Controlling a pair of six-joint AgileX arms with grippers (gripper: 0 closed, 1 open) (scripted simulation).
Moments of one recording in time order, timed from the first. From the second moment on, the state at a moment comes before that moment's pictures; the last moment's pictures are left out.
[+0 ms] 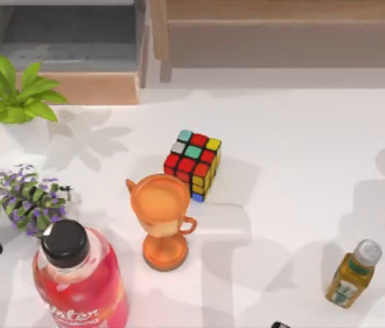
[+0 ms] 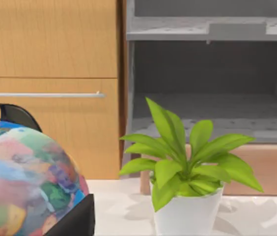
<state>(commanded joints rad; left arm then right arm) 0.00 0.00 0.00 0.00 0.00 0.00 -0.41 1.76 1.29 -0.85 0.00 -0.16</state>
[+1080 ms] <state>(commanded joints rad) 0.00 0.00 0.00 0.00 0.00 0.00 0.28 2.13 1.83 -1.15 0.01 0.35</state>
